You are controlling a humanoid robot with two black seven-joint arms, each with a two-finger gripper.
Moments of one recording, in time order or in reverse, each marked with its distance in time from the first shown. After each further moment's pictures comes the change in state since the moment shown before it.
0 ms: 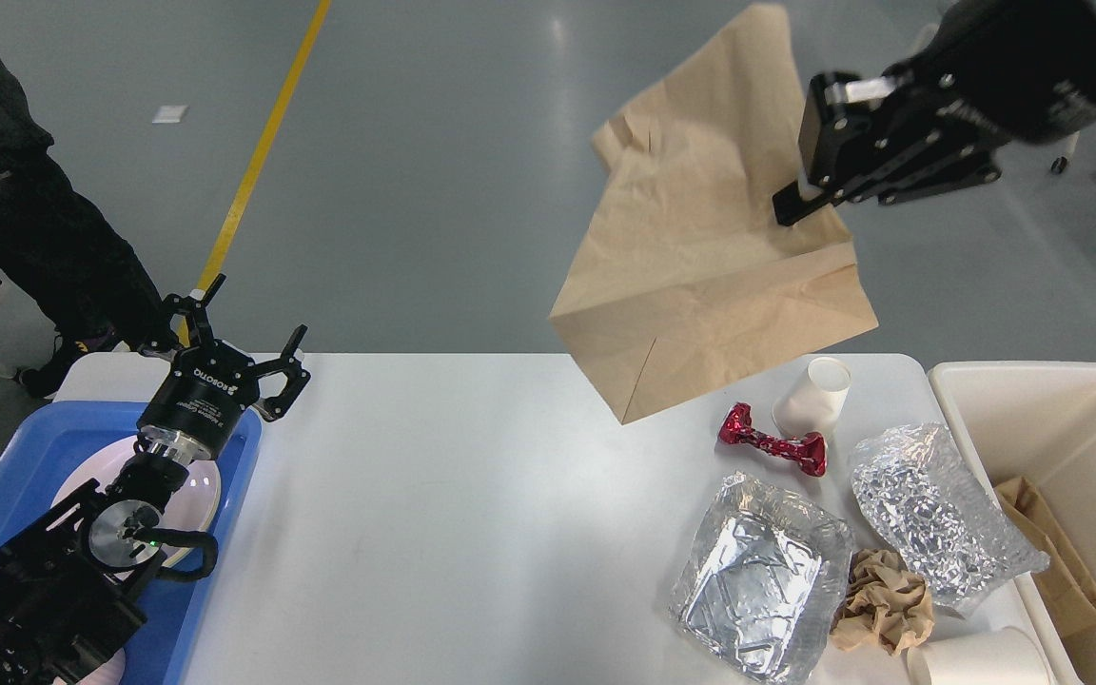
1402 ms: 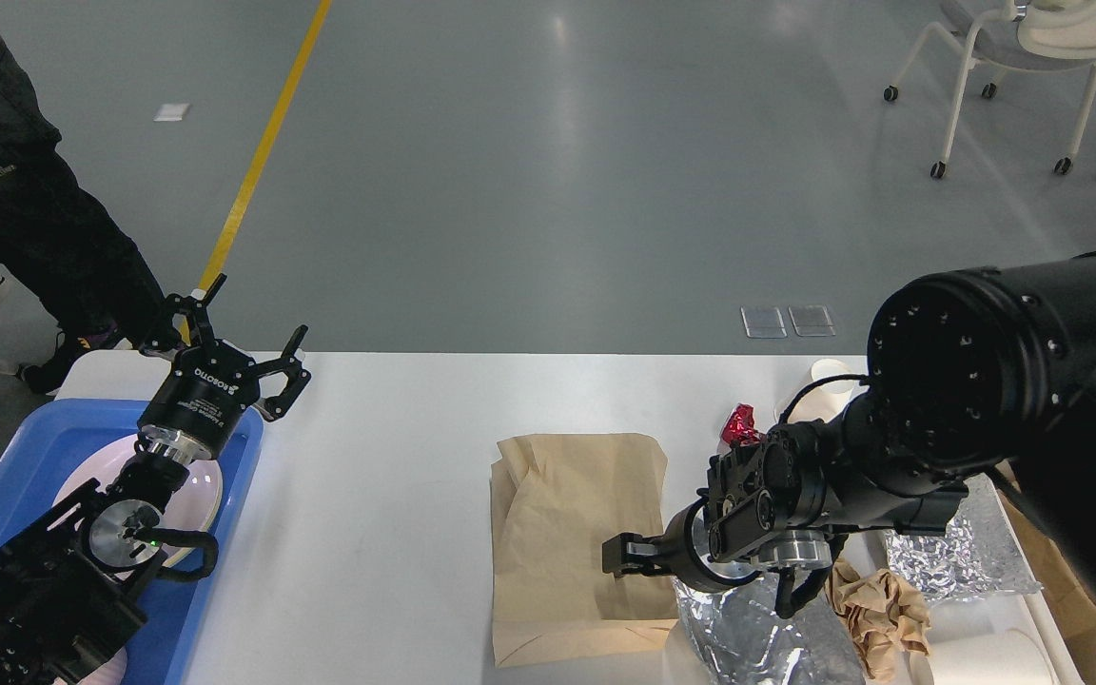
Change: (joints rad) left arm 0.000 0.000 0.000 0.000 0.000 -0.001 0.000; right arm -1.069 0.720 -0.071 -0.063 0.308 -1.010 -0.024
